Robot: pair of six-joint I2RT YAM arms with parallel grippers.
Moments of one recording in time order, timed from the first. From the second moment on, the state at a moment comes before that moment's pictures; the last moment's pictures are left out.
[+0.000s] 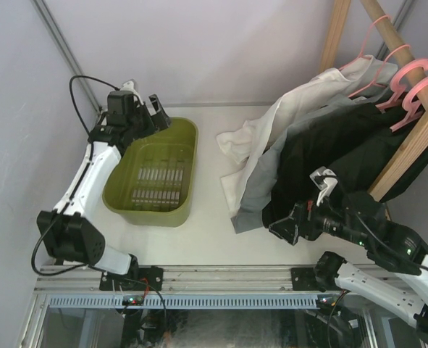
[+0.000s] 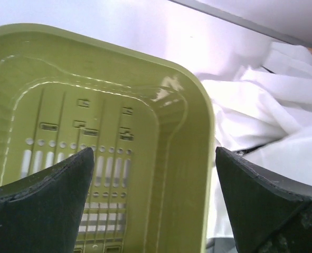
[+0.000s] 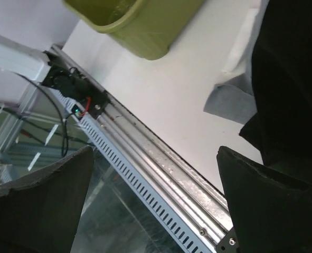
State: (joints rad) left arm -0.15 1.51 1.47 -0.54 0.03 -0.47; right arm 0.85 0.52 0.99 -0.94 -0.07 0.52
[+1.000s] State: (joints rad) left arm -0.49 1.31 1.34 -0.47 0.20 -0.46; right arm 0.85 0.54 1.27 -1.18 -0.33 0.52
